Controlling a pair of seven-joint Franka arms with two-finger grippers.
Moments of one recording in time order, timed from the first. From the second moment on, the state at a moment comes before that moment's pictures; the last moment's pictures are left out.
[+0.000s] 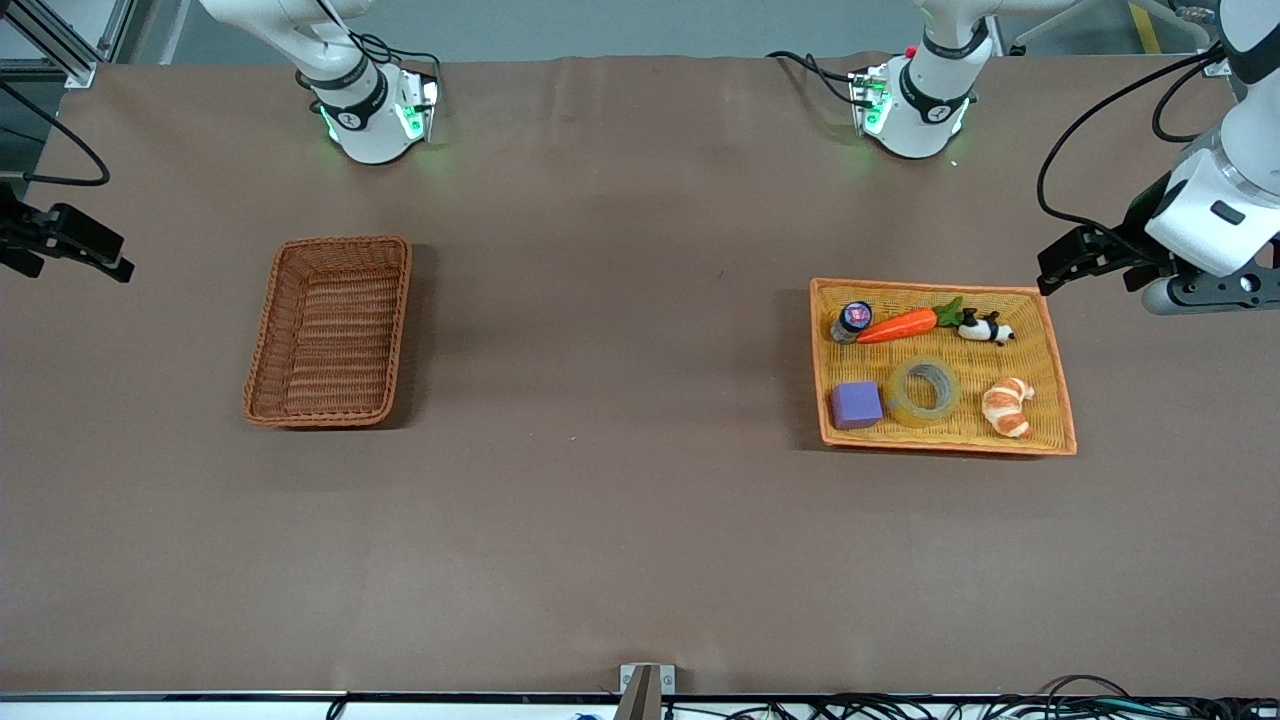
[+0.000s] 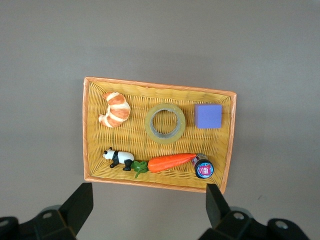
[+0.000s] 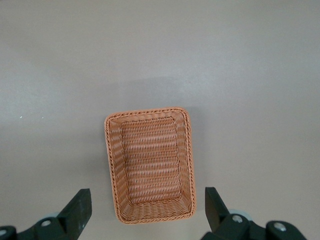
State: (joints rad) left arm -0.04 0.00 -0.08 -1.63 -0.01 1.64 -0.15; right arm 0.10 -0.01 -0.16 -1.54 0.00 1.56 0.02
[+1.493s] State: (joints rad) left arm -0.02 0.36 -0.07 -1.66 0.00 1.90 -0.21; right arm 0.10 -0.01 -0.15 -1.54 0.00 1.55 0.02
